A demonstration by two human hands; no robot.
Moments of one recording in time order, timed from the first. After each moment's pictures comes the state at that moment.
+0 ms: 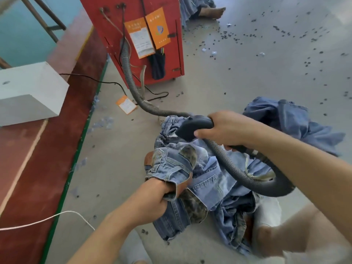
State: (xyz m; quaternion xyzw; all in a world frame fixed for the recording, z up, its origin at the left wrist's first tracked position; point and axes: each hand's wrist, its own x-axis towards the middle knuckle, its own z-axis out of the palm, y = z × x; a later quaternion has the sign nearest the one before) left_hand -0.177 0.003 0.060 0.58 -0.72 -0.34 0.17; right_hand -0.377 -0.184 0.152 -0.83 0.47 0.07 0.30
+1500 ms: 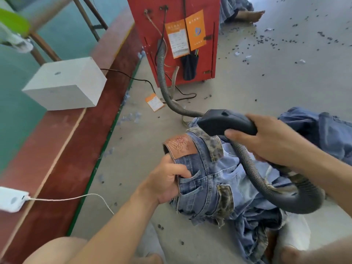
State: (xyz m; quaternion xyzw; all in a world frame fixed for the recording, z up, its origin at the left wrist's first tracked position) left_hand -0.171 -0.015 0.091 0.40 -0.21 -0.69 0.56; right_hand -0.381 -0.153 0.166 -0.83 0.44 -0.09 0.33
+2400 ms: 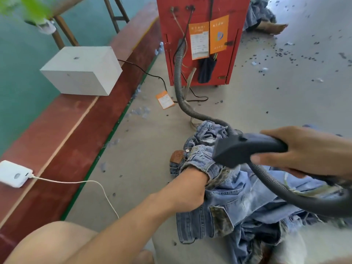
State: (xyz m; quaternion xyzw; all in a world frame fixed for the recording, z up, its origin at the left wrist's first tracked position) left_hand -0.187 -0.010 0.066 0.67 -0.67 -0.29 0.13; right_hand -0.391 -0.167 0.211 -0.85 0.33 0.08 0.40
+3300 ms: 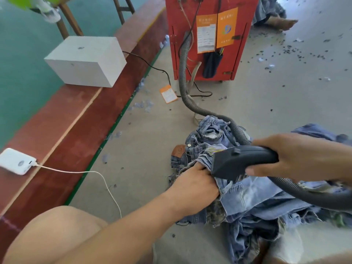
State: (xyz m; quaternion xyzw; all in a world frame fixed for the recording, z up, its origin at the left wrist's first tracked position) left_hand -0.205 0.000 0.074 0.53 -0.84 0.01 -0.11; right_hand -0.379 -0.160 0.198 -0.88 0.29 0.16 0.33
